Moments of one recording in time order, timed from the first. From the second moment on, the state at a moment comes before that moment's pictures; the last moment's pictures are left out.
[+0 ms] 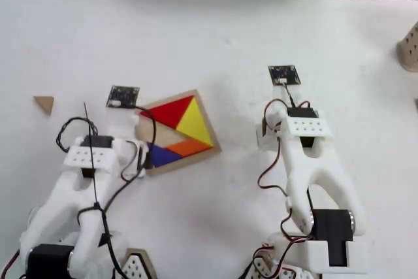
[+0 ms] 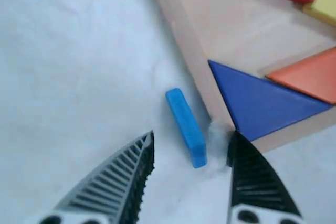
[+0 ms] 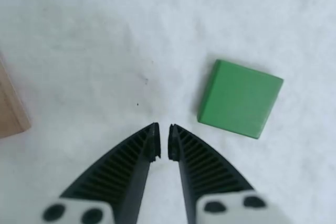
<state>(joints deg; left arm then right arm) -2.3 -23.6 60.9 50.9 -1.0 -1.9 -6.8 39.6 52.7 8.3</state>
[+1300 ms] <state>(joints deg) 1.8 -23.5 60.2 50.7 3.6 -1.9 -6.8 39.6 52.7 8.3</state>
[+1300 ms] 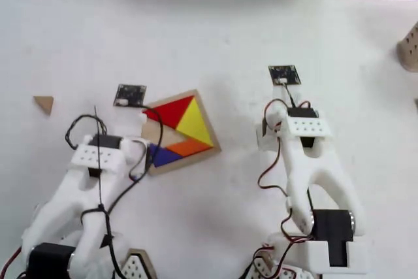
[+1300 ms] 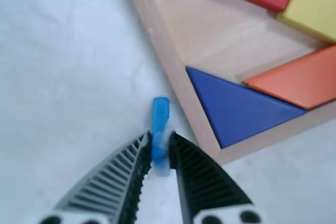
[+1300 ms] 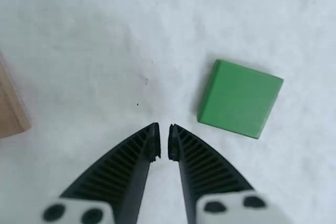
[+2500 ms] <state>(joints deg) 1.4 9.7 20.5 57.6 19.2 -1.9 -6.8 39.6 52.7 8.3</state>
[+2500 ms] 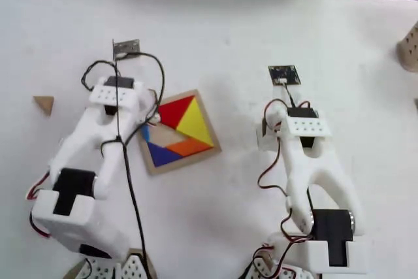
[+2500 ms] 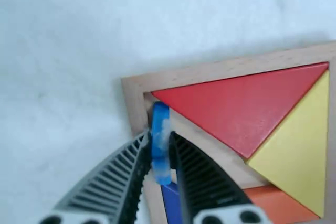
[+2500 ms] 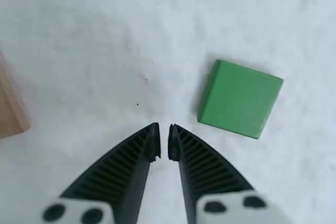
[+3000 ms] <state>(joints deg) 1.2 10.1 20.4 57.6 19.2 -1.9 -6.8 39.6 52.7 8.3</state>
